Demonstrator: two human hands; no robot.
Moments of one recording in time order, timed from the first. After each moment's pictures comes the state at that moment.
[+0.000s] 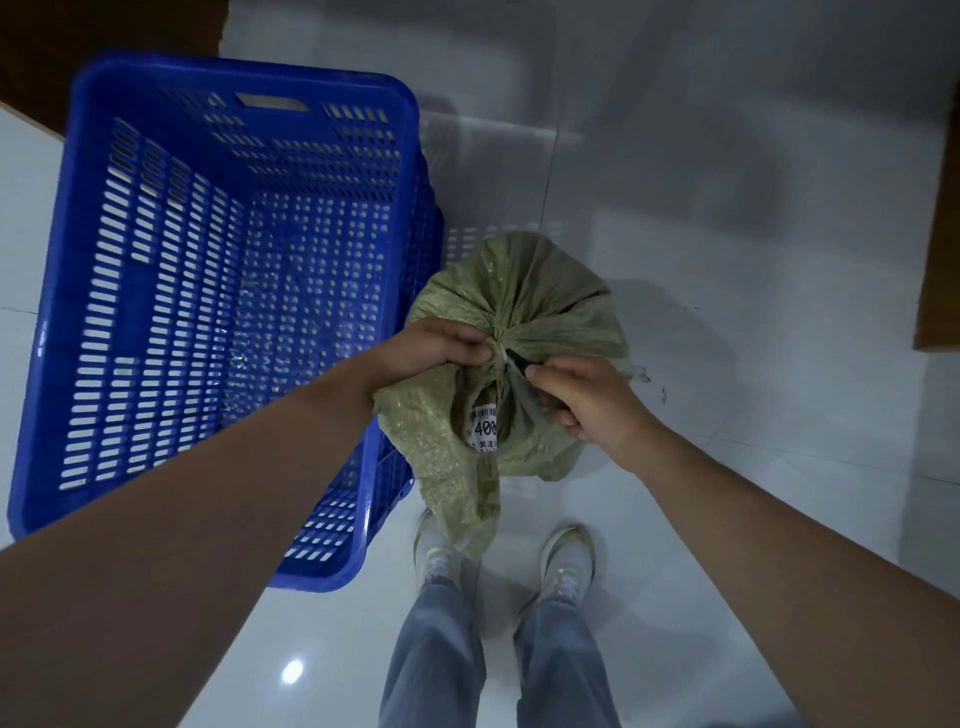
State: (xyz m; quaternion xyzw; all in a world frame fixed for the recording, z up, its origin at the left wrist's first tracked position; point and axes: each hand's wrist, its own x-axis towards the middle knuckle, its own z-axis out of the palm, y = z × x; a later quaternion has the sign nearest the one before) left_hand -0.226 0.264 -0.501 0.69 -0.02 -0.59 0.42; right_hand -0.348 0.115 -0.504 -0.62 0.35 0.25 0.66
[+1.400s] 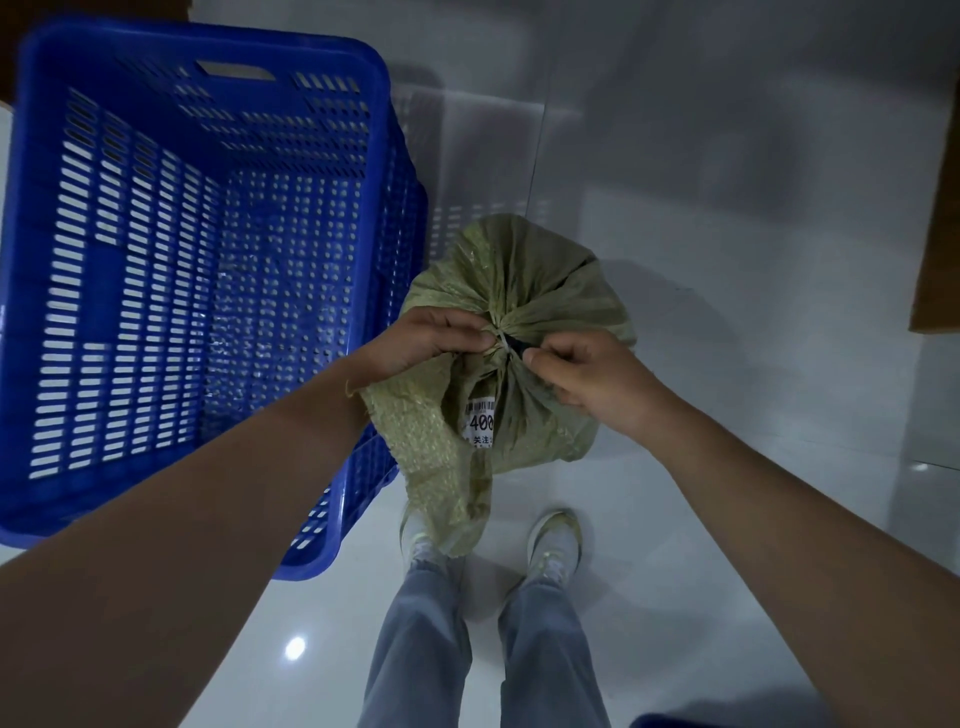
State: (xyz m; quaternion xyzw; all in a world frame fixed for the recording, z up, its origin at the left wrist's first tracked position) left_hand -0.241 0.252 -0.526 0.63 0.02 -0.57 0.53; right_hand -0.353 0.084 -0.505 -0.70 0.23 0.24 0.63
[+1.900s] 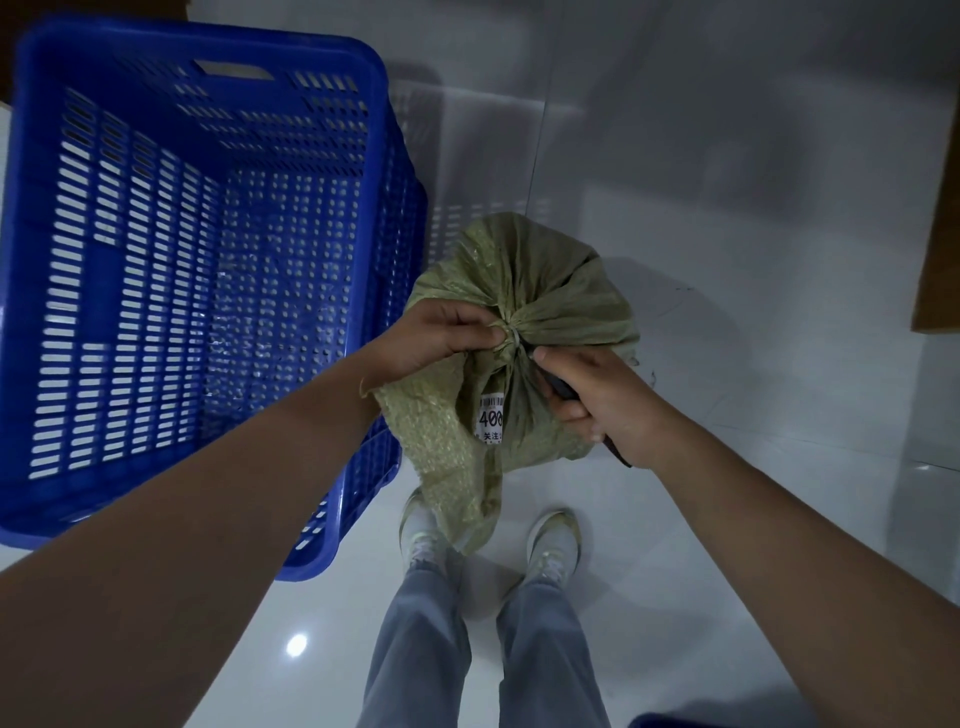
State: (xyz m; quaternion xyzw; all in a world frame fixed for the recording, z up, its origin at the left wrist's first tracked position) left_hand -0.245 0.239 -0.511 0.67 -0.04 -0.54 0.50; right_hand -0.359 0.085 -0.491 -0.56 0.34 0.30 0.69
